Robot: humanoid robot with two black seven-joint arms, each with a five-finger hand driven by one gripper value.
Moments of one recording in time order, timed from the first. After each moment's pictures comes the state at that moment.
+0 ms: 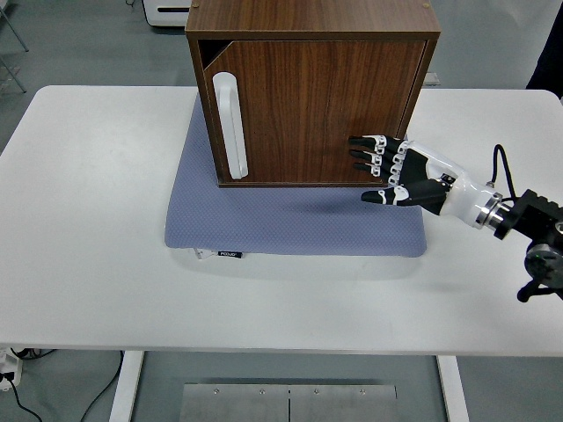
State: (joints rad) left arm 0.16 0.00 -0.17 -0.15 0.10 0.09 -0.04; right arm 0.58 -0.53 0.74 1.23 -0.57 0.40 0.21
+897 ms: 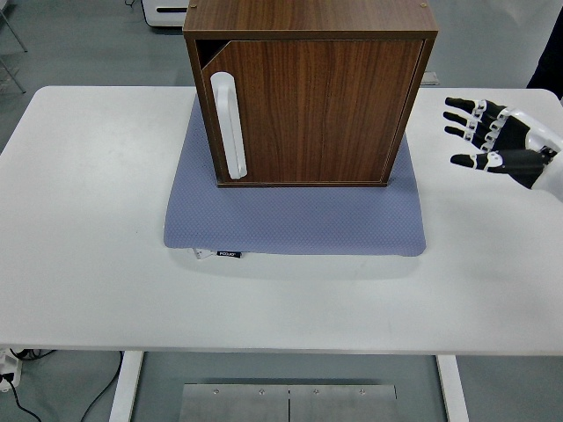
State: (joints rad) left arm 0.16 0.00 -0.17 -0.15 0.10 0.09 -0.04; right arm 0.50 -0.68 0.96 1.24 -0.52 0.41 0.22
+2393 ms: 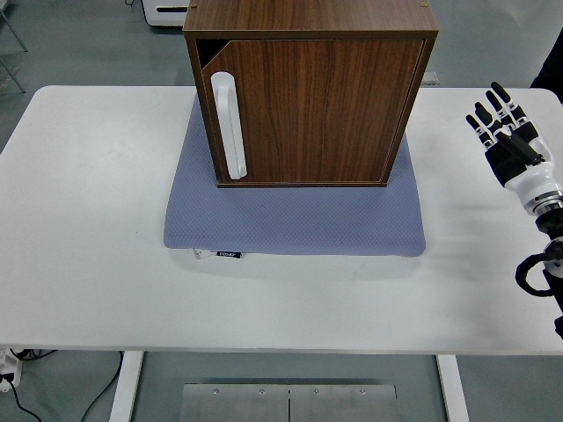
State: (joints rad) left arm 0.16 0.00 -0.17 -0.15 0.10 0.09 -0.04; right arm 0.49 -0.24 1.31 0.87 -0.42 0.32 0.23
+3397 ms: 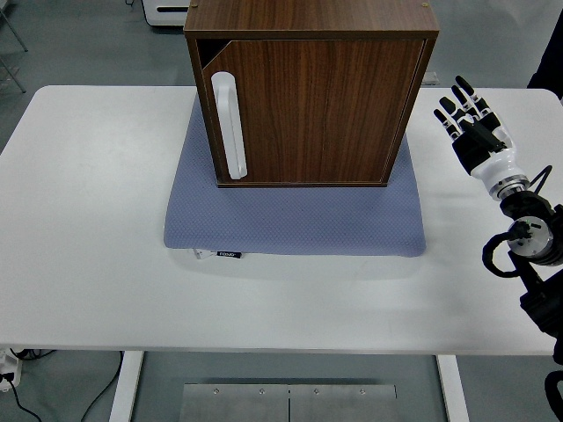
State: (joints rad) left arm 0.16 0.00 -0.17 -0.15 0.10 0.09 -0.04; right arm 0.63 -0.14 1.26 0.69 -0.43 0.32 0.23
